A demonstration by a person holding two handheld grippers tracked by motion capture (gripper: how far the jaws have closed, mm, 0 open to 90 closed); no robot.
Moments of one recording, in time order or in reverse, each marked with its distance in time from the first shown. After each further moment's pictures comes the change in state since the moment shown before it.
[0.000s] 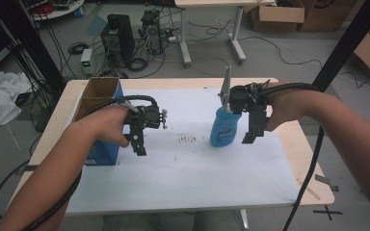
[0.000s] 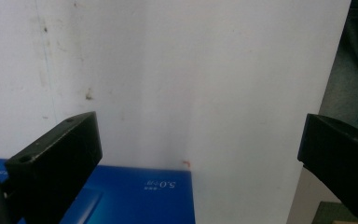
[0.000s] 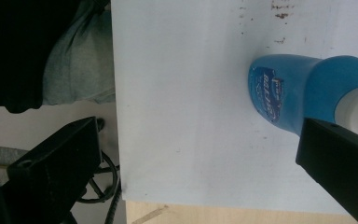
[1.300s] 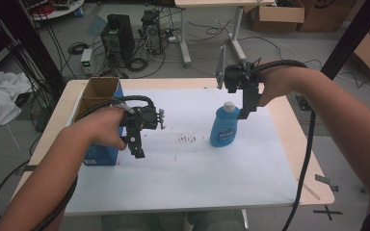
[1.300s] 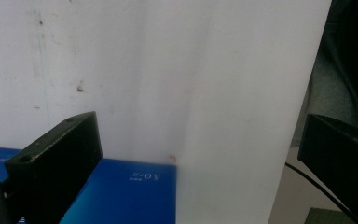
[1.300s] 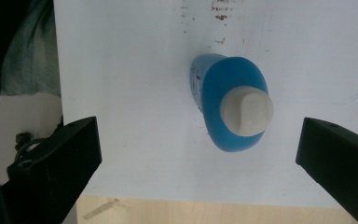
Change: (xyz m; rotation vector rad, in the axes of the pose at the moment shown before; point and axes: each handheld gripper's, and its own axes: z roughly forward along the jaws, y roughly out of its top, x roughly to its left) left arm -0.014 -0.005 -0.012 -0.014 0.001 -0.040; right arm -0.061 0.003 -0.011 0.018 -0.067 -0.053
